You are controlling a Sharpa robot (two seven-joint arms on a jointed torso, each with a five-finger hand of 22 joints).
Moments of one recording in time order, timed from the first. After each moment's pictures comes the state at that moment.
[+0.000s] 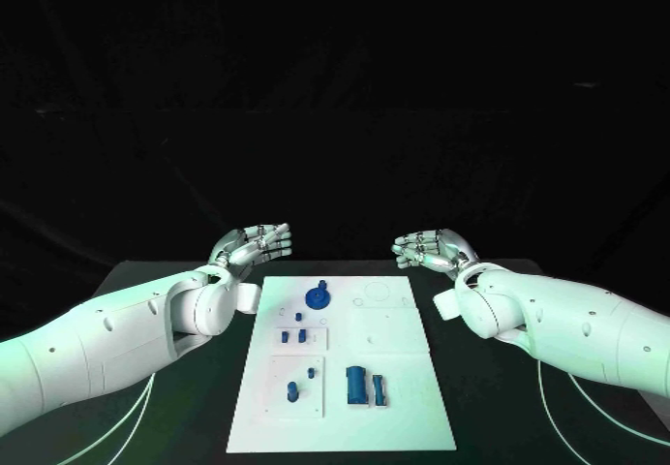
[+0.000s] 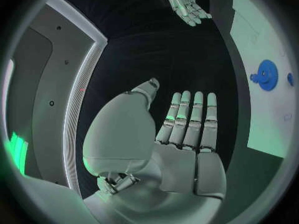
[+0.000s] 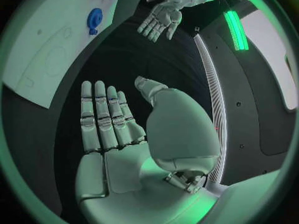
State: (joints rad) left arm 1.13 -0.70 -0.04 1.21 0.05 -0.27 0.41; left_hand 1.27 -0.12 0.23 0.17 0.11 0.63 0.15 0.25 0.21 0.71 0.12 0.18 0.05 0.60 0.13 0.28 0.15 0.15 0.54 0.23 0.05 0.50; right arm 1.16 -0.67 -0.14 1.16 -0.27 -0.41 0.34; right_hand 1.18 -0.15 0.39 0.08 0.14 0.73 0.19 0.13 0.33 0.93 0.15 0.05 0.15 0.79 0.12 0.21 0.31 0.16 0.75 0.21 0.05 0.50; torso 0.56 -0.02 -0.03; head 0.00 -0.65
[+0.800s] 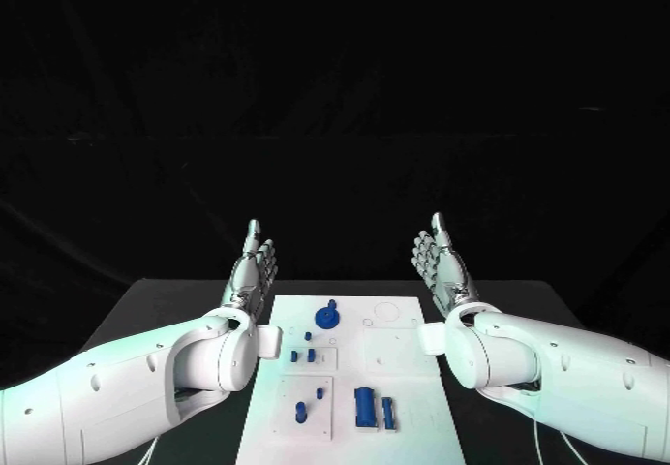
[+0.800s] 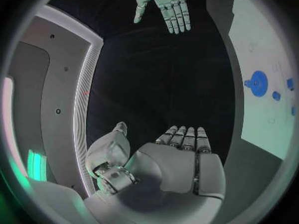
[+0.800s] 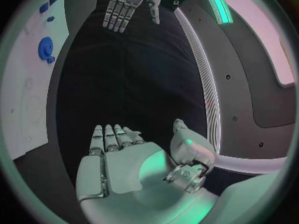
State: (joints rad) left arm 1.06 -0.77 0.00 1.53 0.03 -0.61 0.46; left_hand 0.07 0.00 0.01 0.00 0.01 0.02 0.00 0.01 0.00 0.02 0.00 0.01 0.00 0.02 0.00 0.01 0.00 0.02 0.02 0.01 0.01 0.01; right arm 1.05 -0.78 0.00 1.56 -0.06 -0.69 0.46; right_hand 0.05 0.00 0.01 0.00 0.01 0.02 0.00 0.01 0.01 0.03 0.00 0.01 0.00 0.02 0.00 0.01 0.01 0.01 0.02 0.00 0.00 0.01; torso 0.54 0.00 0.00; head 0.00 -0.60
